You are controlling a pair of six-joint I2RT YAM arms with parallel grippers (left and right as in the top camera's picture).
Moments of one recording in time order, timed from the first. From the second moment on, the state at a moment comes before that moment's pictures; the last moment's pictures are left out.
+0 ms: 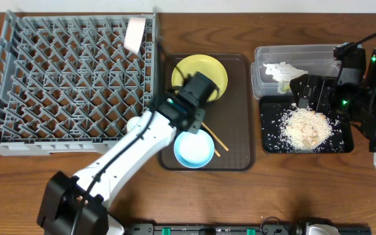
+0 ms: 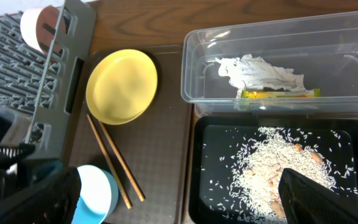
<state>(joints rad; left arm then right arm) -0.63 1.62 1.28 -0.91 -0.21 -0.29 -0.06 1.24 1.47 -1.07 -0.31 0.10</state>
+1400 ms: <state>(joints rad) -0.60 1.80 1.18 -0.97 0.06 -0.20 -0.06 1.24 1.47 -1.07 -0.31 0.10</state>
